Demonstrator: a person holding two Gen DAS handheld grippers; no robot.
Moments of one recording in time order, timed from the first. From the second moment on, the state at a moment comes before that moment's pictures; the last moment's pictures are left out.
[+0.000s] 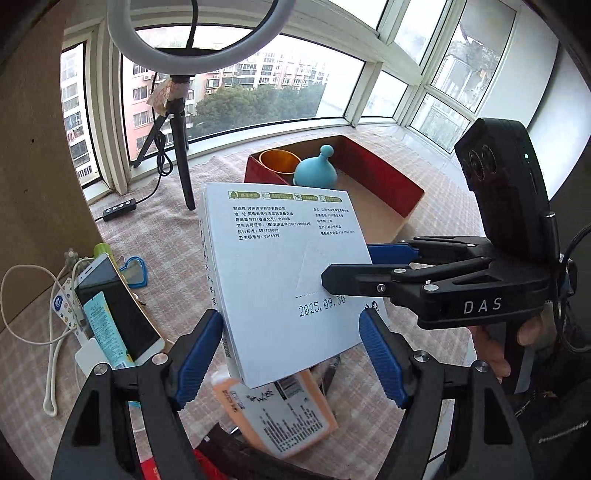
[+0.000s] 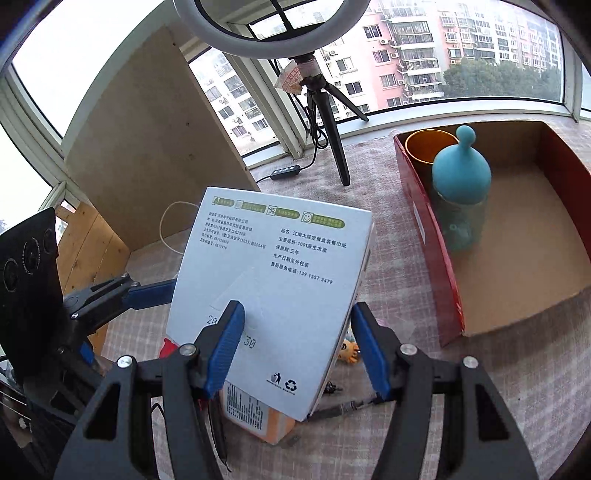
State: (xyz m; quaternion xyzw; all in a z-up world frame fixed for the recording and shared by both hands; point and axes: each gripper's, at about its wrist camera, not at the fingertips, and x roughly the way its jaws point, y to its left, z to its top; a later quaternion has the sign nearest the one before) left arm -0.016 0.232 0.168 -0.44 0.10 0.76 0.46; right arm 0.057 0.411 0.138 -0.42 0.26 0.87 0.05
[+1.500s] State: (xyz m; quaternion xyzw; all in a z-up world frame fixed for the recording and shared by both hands) left arm 0.107 0.271 0.061 -0.55 0.13 0.69 0.45; right arm 0.181 0.457 0.018 -0.46 0.41 0.79 0.06
